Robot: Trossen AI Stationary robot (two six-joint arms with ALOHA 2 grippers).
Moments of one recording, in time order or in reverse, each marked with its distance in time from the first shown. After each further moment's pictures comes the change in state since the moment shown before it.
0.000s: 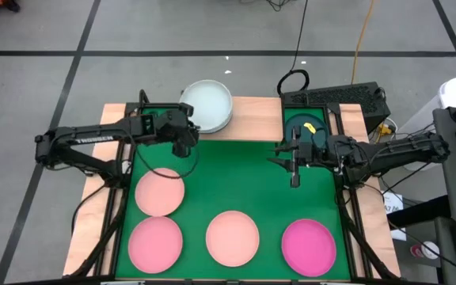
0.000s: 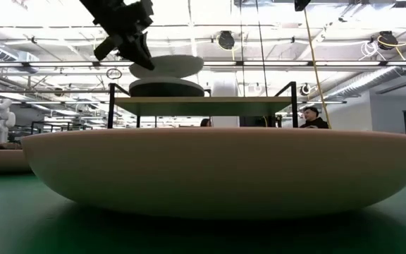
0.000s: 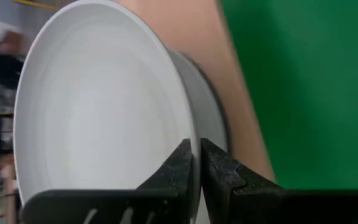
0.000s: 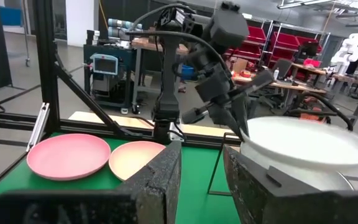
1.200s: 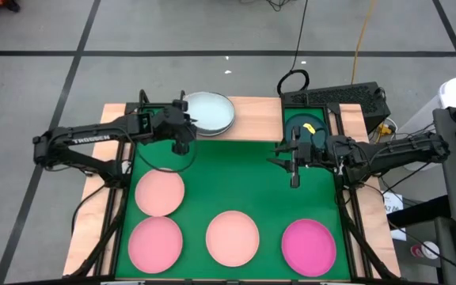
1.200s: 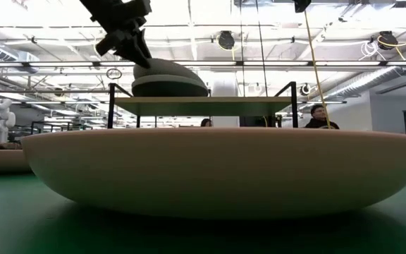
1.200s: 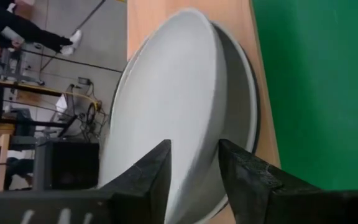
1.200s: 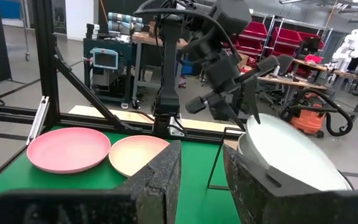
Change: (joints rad) left arm 0.006 -0.040 0.005 -0.009 -0.052 -0.123; right arm 0.000 0.000 0.000 -0.023 0.001 -0.004
